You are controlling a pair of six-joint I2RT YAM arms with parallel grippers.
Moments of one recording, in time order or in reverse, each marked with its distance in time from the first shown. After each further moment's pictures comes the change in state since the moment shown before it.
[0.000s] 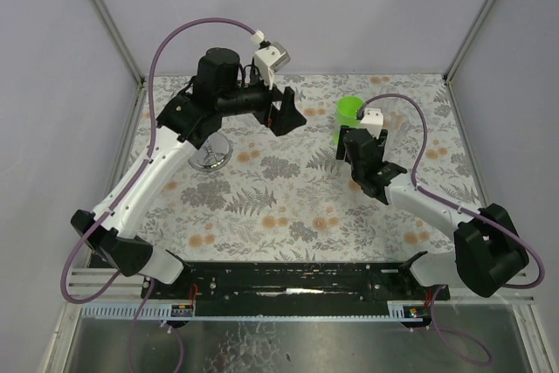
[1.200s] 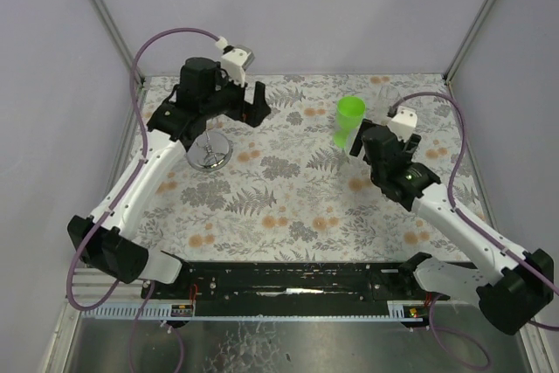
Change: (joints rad) left arm 0.153 -0.055 -0.196 0.080 -0.200 0.021; right arm 0.001 -0.198 0.163 -0.433 0.087 0.217
